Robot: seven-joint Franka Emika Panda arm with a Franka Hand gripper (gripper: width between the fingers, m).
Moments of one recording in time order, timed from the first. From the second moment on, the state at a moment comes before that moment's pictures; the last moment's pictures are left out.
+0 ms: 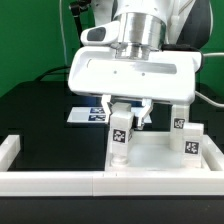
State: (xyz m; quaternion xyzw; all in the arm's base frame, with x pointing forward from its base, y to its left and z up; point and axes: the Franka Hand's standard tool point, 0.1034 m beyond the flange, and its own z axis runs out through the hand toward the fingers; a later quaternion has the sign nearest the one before) arm 0.615 -0.009 0.088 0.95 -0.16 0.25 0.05
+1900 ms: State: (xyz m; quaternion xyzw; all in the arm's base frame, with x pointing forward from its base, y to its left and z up) arm 0.627 -0.020 0.114 0.98 -0.15 0.11 -0.05
